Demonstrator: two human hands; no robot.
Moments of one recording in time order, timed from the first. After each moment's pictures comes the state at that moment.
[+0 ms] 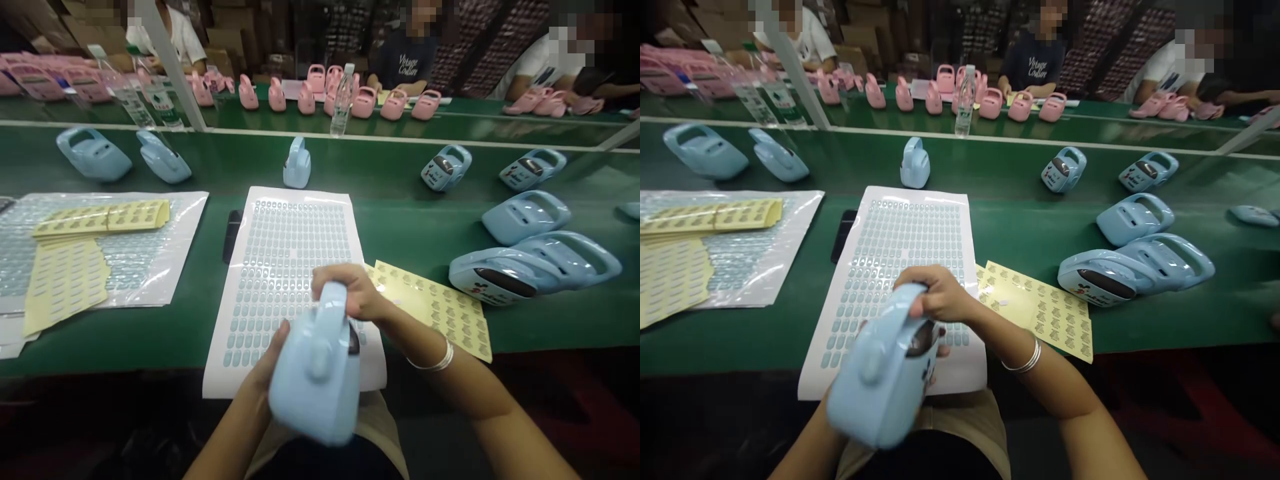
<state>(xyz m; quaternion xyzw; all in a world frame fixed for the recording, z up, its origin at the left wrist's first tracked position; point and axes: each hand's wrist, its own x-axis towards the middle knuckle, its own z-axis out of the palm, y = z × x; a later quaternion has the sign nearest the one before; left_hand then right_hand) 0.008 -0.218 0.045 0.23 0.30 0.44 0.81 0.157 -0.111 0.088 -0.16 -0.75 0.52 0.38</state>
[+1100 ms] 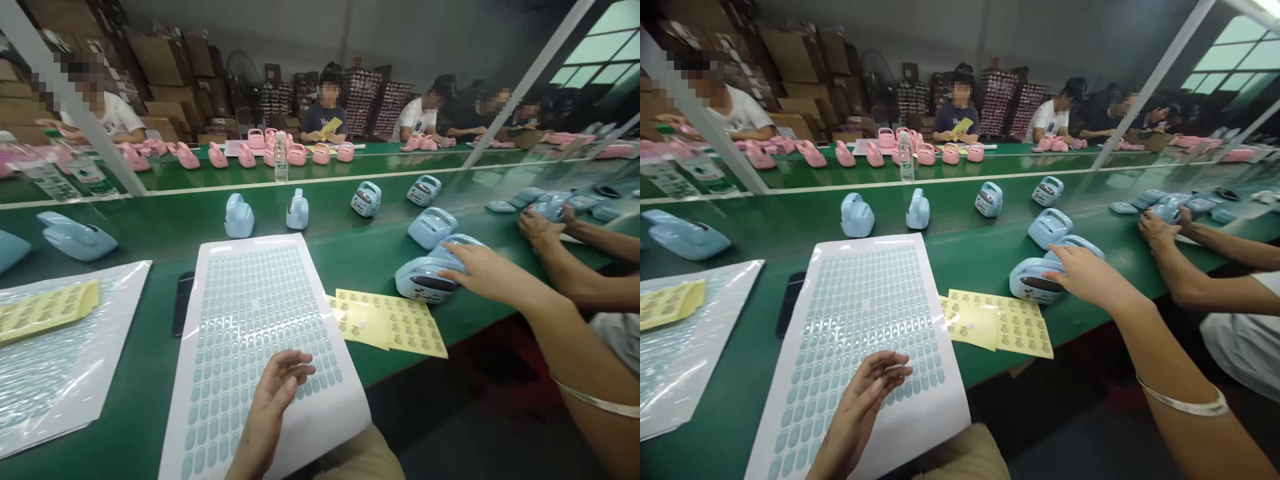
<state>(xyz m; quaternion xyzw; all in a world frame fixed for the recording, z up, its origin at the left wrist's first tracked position) 0.027 -0.203 0.034 0.34 0.44 0.47 0.69 0.442 -0.117 0.108 -0.61 -0.76 -0.14 0.17</state>
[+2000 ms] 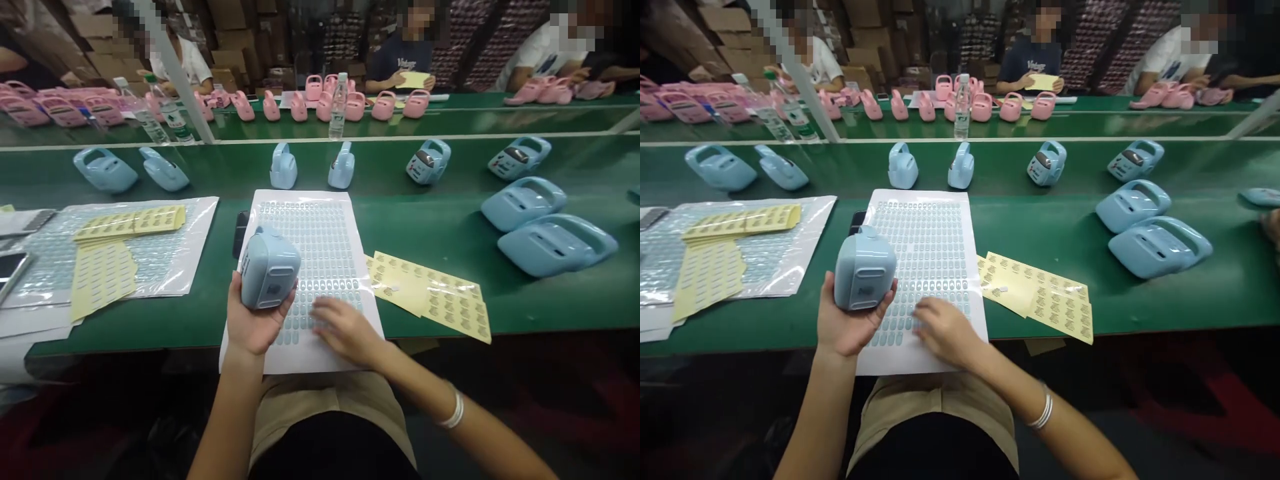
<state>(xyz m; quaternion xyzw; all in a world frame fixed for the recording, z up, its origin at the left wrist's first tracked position) -0.015 -0.199 0.080 -0.01 0.38 0.62 0.68 0.165 -0.191 0.019 -0.30 -0.87 0.13 0.37</state>
